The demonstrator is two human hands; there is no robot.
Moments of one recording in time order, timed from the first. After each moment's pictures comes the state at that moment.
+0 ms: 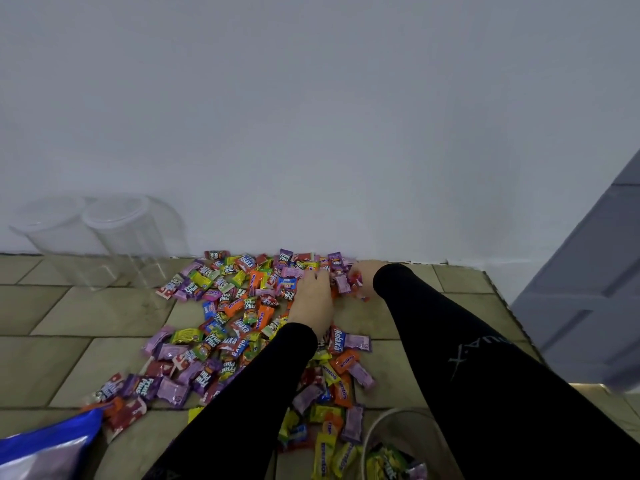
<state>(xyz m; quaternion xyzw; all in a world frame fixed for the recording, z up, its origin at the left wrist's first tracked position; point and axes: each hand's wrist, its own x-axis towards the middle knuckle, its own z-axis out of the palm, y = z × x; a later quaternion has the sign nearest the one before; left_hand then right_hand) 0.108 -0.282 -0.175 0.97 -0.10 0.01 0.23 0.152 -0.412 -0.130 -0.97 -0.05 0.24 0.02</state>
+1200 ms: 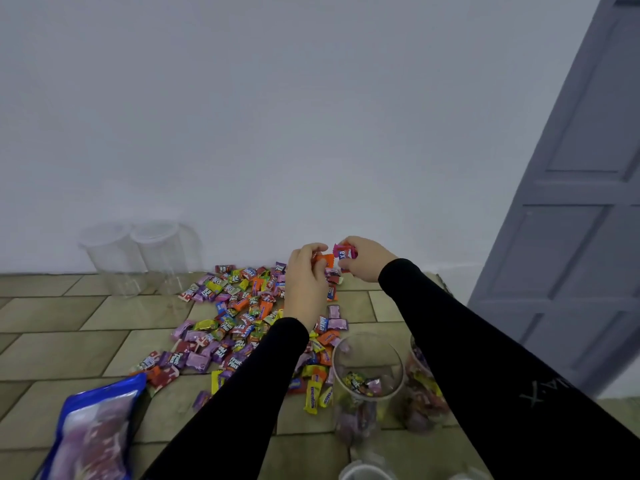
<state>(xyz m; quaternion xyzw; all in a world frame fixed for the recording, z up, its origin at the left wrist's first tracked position) -0.001 -0.280 -0.076 0.81 -0.11 0.22 0.53 0.021 -0.411 -0.025 -0.95 -0.04 0.00 0.30</state>
